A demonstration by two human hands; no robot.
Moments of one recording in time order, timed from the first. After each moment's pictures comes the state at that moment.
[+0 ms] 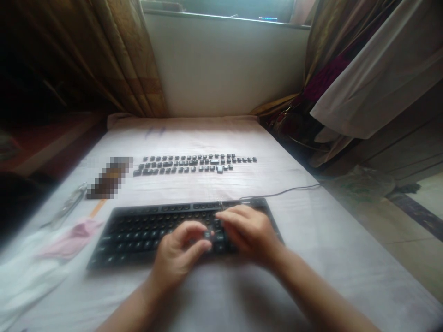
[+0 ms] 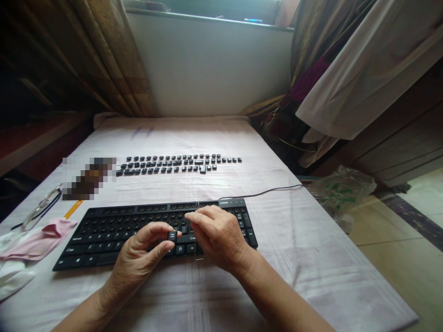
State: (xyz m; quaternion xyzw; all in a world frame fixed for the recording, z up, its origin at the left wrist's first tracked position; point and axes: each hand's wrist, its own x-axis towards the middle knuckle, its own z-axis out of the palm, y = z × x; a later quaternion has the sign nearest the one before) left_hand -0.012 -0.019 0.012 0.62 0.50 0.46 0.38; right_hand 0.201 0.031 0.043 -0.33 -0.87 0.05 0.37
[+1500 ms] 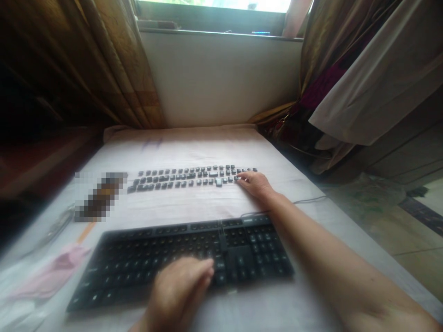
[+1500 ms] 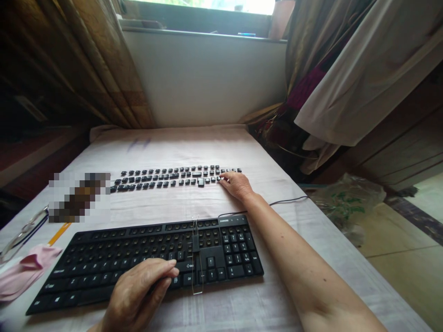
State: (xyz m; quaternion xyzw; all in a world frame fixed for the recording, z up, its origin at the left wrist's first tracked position) left_hand -0.012 -0.012 0.006 0.82 0.35 0.45 0.06; right_hand 0.258 0.222 -0.001 -0.59 -0.78 0.07 0.19
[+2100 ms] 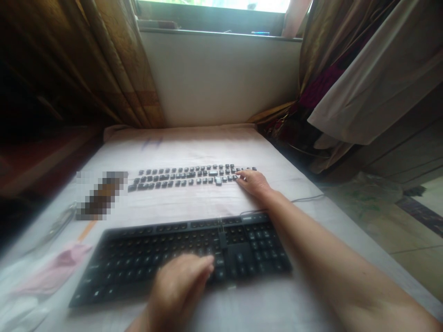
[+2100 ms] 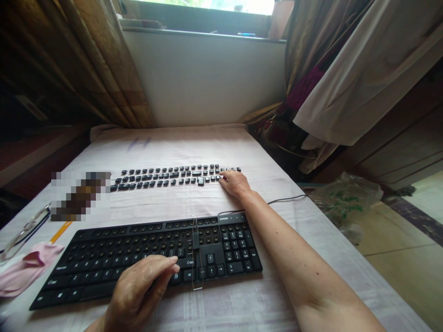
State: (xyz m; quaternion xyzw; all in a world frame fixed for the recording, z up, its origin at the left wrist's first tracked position) left_hand -0.014 -0.014 0.000 0.82 0.36 0.44 0.06; right_hand 0.251 0.221 0.002 -0.60 -0.78 0.04 0.15
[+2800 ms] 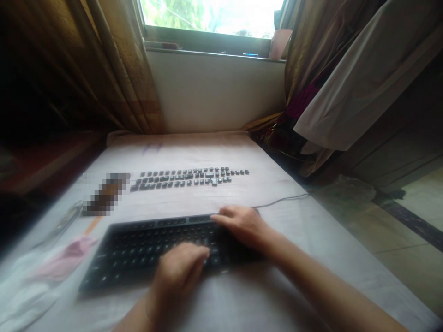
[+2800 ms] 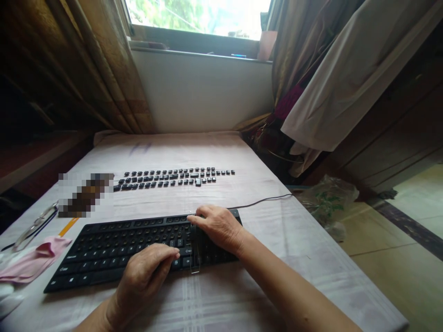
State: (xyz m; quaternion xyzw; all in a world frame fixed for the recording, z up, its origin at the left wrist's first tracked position) left_hand -0.011 -0.014 -0.003 0.81 0.37 0.44 0.06; right_hand 0.221 0.074 0.039 -0.30 -0.94 -0.05 0.16
